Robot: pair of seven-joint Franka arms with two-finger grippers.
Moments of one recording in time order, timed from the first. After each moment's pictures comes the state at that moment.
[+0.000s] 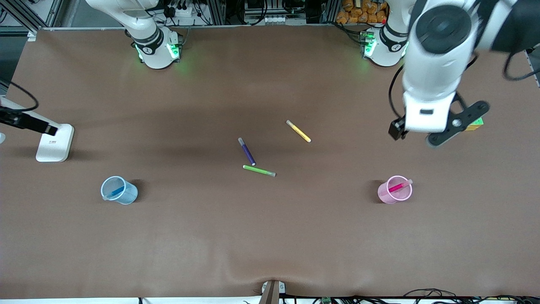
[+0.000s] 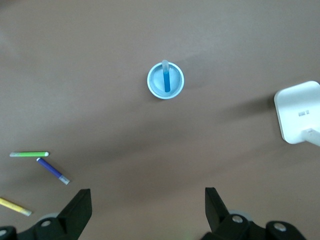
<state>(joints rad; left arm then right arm) -0.15 0.20 -0.33 -1.37 0.37 1.41 -0.94 0.03 0.15 -0.13 -1.39 0.11 1.45 0.21</state>
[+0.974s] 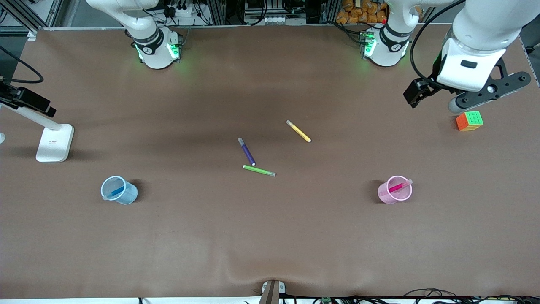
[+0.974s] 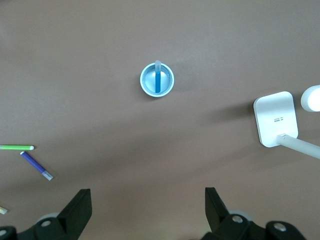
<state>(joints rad) -0.06 0.08 -0.33 -1.37 0.19 1.38 -0.67 0.02 0.04 -0.07 -1.44 0.02 1.43 0.19</state>
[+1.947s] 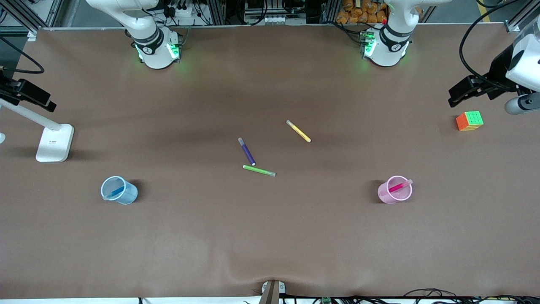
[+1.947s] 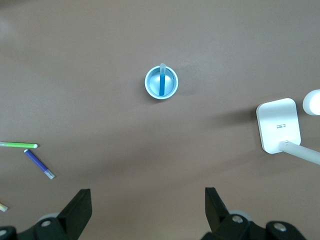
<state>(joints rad) 0.01 -0.02 -0.14 -1.52 0.04 1.50 -0.29 0.01 -0.01 -0.06 -1.50 0.02 1.48 0.17</state>
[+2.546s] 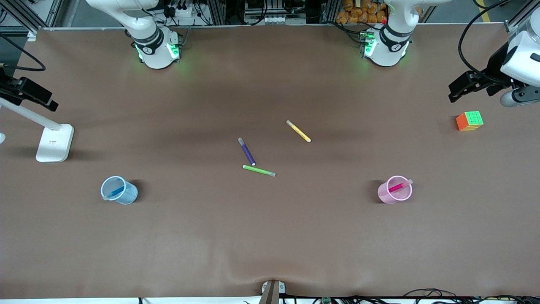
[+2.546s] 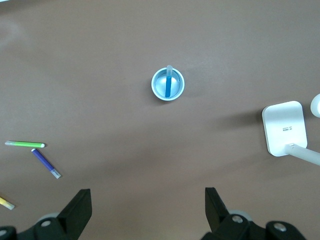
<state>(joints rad) 0.01 -0.10 -0.13 -1.64 0.04 1.53 -0.27 0.01 -0.02 -0.05 -1.50 0.04 1.48 0.17</state>
